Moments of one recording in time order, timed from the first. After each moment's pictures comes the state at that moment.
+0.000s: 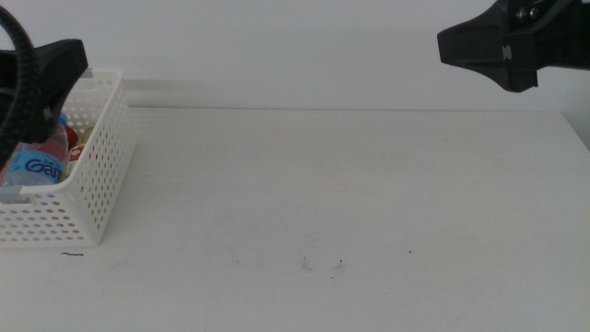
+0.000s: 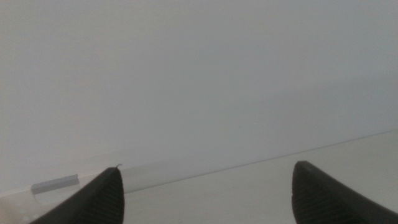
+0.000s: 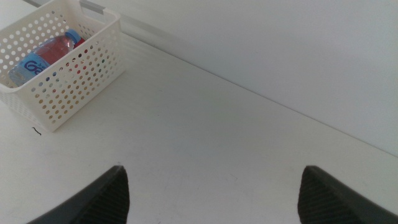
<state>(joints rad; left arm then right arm) -0.30 0.72 -0.77 0.08 0.26 -0.06 0.52 1.12 -1.30 0.08 0.77 -0.09</state>
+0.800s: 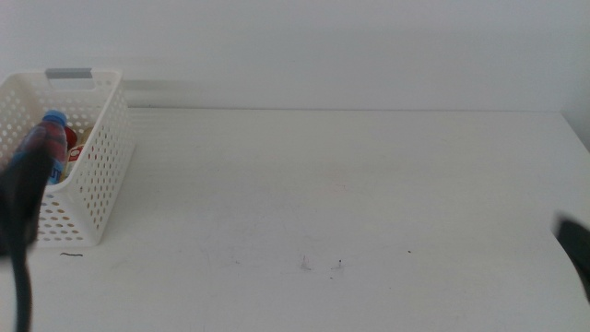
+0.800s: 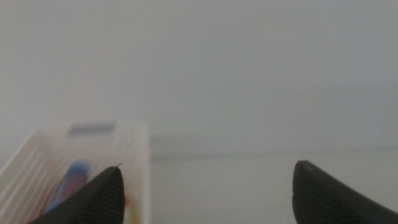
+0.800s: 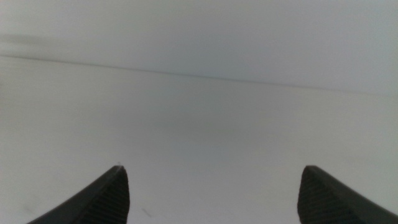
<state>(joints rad) -0.16 0.48 -0.37 -0.02 0.02 -0.06 0.23 0.58 -0.30 0.10 0.11 -0.09</state>
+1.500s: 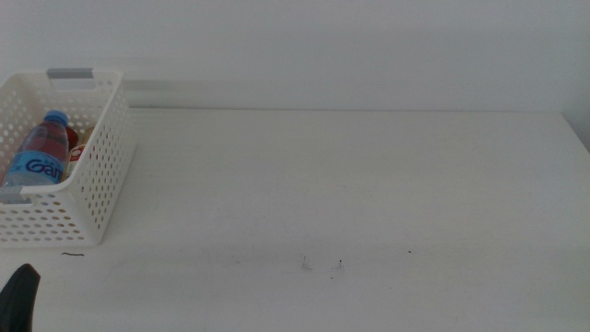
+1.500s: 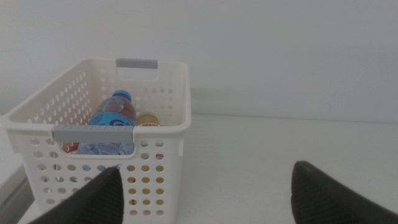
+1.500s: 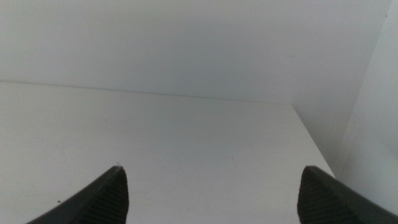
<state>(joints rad) -0.04 0.01 0.00 -0.05 0.13 -0.06 0.00 0.01 0.00 -0.01 0.19 -0.08</state>
